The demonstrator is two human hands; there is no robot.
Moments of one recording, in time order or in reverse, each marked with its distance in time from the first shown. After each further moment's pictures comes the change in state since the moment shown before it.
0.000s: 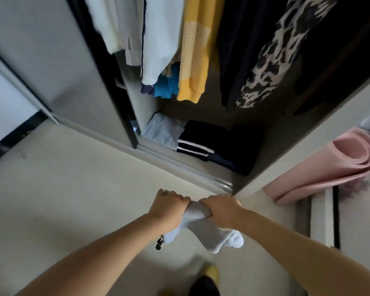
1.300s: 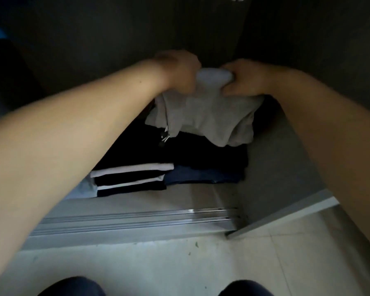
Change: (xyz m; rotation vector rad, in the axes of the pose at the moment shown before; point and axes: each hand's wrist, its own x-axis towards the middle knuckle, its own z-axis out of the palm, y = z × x) left_hand 0.557 -0.011 -0.023 0.088 0.314 0.404; right_hand 0.278 0.369 -0.059 0.337 0.650 0.478
